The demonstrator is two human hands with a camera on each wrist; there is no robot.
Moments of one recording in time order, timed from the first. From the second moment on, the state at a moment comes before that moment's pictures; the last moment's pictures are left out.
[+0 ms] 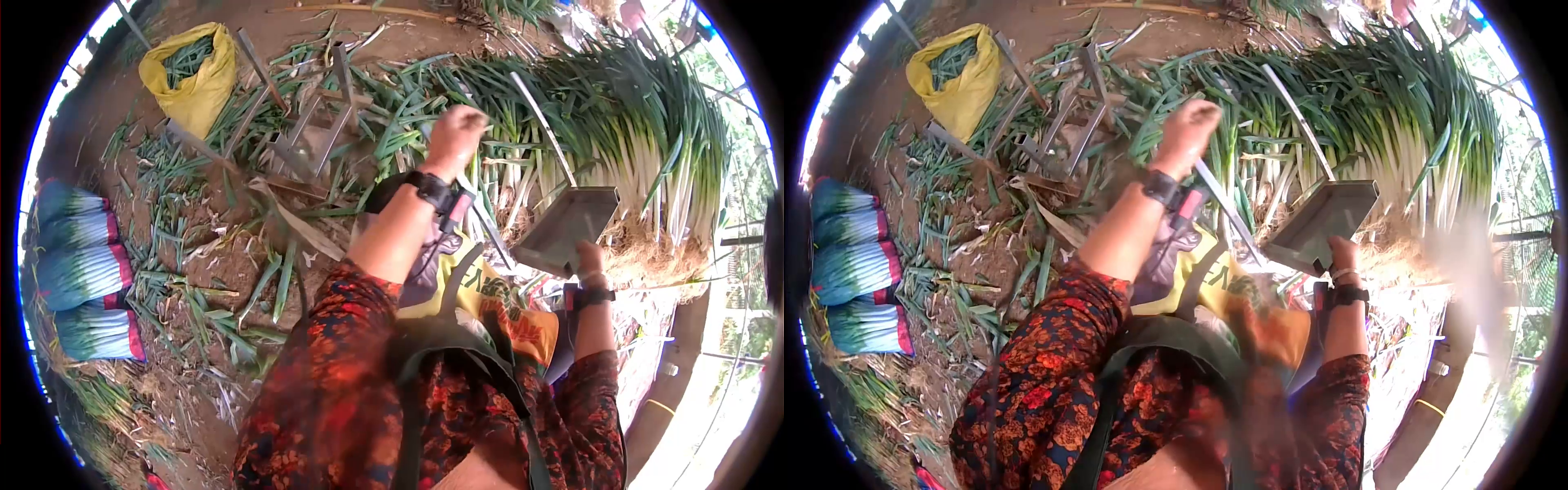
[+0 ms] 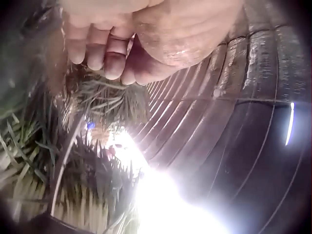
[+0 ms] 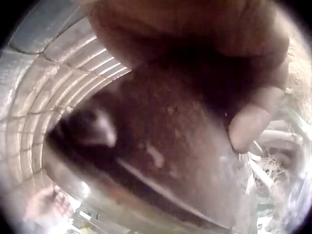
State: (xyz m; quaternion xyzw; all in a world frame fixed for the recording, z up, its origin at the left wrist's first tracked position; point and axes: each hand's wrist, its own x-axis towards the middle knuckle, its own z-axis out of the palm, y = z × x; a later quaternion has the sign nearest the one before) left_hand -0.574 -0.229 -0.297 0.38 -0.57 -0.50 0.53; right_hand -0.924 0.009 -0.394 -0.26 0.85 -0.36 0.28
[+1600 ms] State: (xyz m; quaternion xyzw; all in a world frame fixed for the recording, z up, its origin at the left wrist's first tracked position) left_hand -0.332 -0.223 -0.630 0.59 -0.49 -0.61 0.22; right_hand -0.774 -0.053 -0.547 -0.49 0.84 -0.13 0.18
